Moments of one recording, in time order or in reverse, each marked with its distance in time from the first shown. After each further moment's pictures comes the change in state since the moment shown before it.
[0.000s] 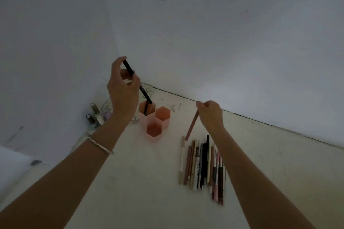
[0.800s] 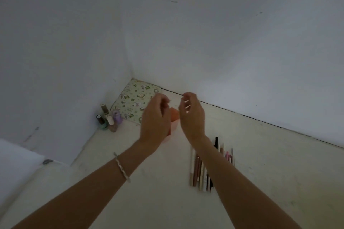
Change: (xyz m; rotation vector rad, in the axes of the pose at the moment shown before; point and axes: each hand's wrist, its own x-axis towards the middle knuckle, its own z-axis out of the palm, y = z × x) left_hand -0.070 -0.008 0.010 0.086 -0.322 0.004; right_hand -0.035 -0.025 0.072 0.103 0.124 -0.483
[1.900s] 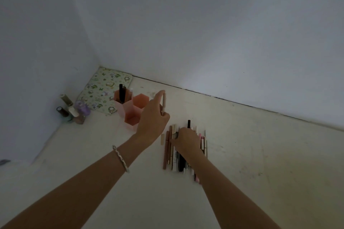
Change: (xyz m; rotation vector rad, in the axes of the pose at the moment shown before) left_hand -0.037 -0.006 0.082 0.071 -0.373 -0.131; right_hand -0.073 0.099 -0.059 -0.713 -0.599 0.421
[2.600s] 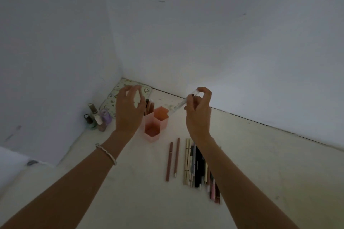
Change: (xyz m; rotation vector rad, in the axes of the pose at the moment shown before) left_hand 0.039 -0.049 -0.109 0.236 0.555 0.201; right_hand 0.004 -0.089 -0.091 0.993 0.584 -0.390
